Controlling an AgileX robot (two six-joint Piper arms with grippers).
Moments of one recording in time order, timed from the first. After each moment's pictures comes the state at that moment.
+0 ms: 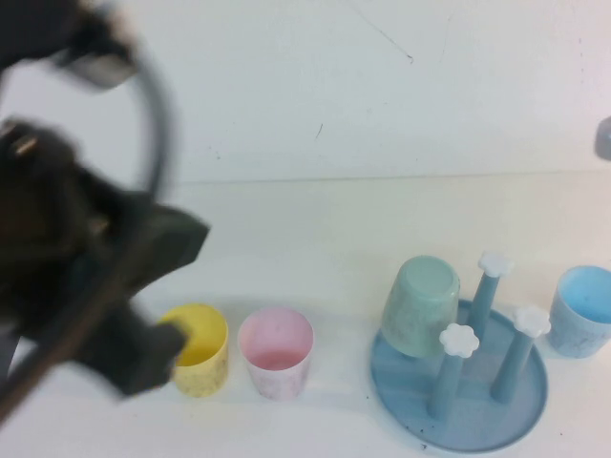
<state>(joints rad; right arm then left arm) 0.13 1.45 -1.20 0.14 1.03 -0.50 -0.98 0.99 -1.34 0.22 1.10 -0.29</state>
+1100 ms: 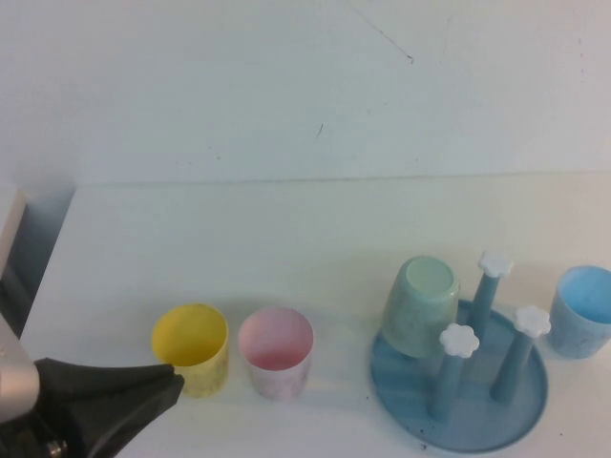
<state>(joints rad) 0.13 0.21 -0.43 0.22 0.88 -0.56 -0.98 0.61 -0.71 0.21 0.62 -0.25</state>
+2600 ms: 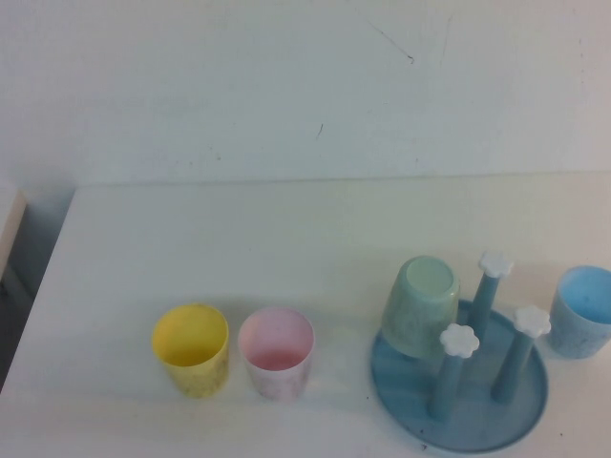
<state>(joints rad) 0.13 0.21 -0.41 0.22 0.87 -0.55 -0.21 0.03 -0.16 0.06 0.33 -0.22</state>
